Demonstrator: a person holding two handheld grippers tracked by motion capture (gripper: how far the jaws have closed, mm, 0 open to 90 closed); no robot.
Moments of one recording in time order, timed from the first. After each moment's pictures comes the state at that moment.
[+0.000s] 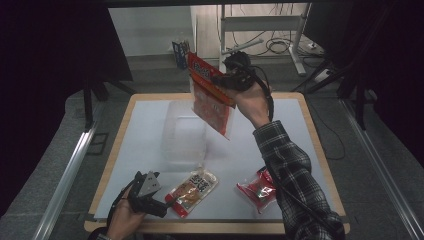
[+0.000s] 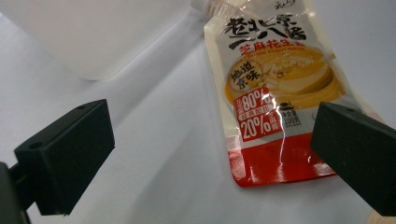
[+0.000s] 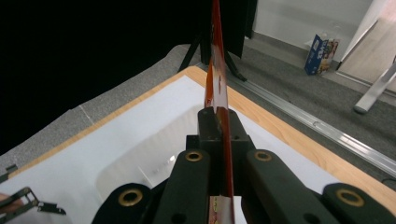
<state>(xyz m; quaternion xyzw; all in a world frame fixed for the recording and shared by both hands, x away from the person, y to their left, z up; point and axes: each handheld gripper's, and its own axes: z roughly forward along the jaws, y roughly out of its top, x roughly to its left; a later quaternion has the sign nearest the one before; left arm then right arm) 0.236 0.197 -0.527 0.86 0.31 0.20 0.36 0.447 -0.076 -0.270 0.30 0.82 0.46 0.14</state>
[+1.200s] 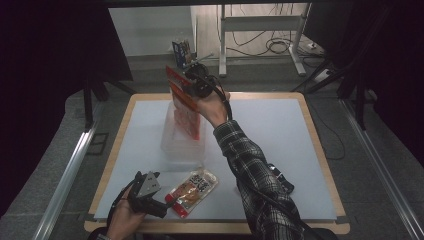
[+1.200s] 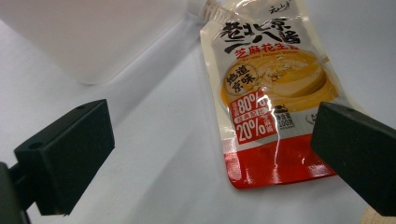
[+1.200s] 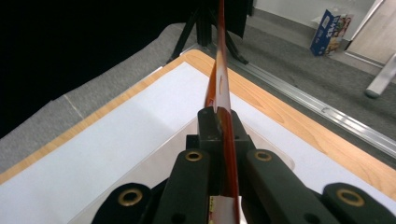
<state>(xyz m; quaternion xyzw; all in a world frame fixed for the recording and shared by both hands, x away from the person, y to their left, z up) 0.235 0.196 -0.526 0.86 0.30 0.20 0.37 0.489 0.018 -0.339 0.32 0.84 0.42 0.14</state>
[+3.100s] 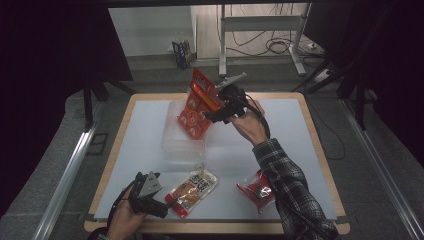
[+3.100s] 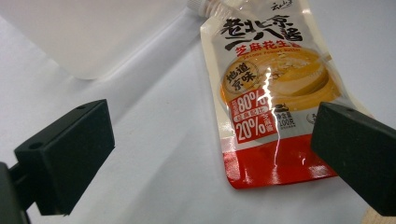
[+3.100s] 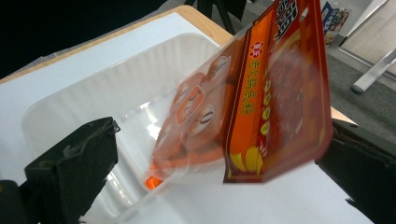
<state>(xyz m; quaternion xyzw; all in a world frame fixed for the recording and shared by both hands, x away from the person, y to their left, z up) 0.235 0.194 -0.528 0.86 0.31 0.20 0.36 0.462 -0.073 -0.372 0.27 0.87 0.39 0.16</state>
